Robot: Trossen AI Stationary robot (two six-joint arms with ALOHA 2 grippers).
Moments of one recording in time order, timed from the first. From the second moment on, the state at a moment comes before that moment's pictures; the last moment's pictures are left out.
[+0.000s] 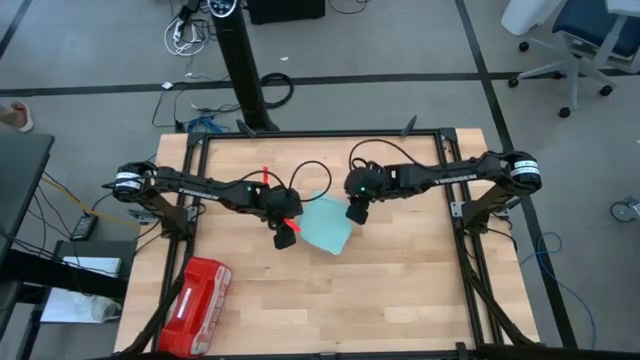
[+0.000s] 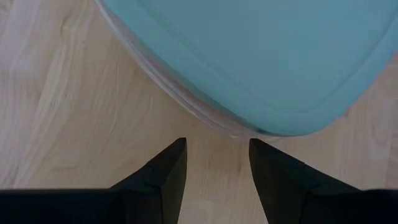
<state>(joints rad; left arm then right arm) 0.02 1.55 0.95 -0.46 -0.03 -0.22 -0.10 1.54 1.01 -0.45 0.24 0.21</state>
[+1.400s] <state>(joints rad) -0.03 1.55 0.95 -0.43 -0.03 -0.27 0.34 1.78 1.33 -0.65 0.45 0.08</state>
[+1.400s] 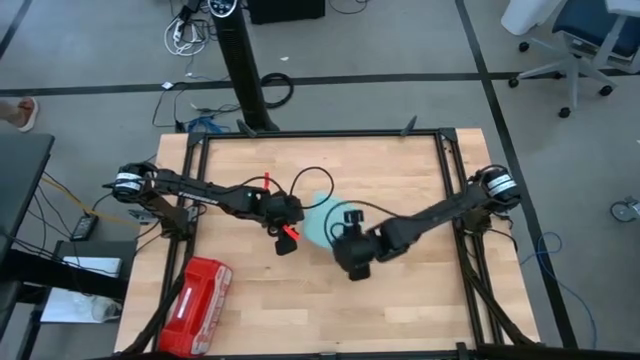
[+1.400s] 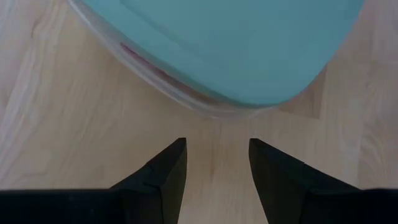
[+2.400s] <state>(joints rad) -0.03 1.55 0.95 -0.41 -0.04 -0.30 0.40 1.82 1.27 -0.67 0.31 0.41</state>
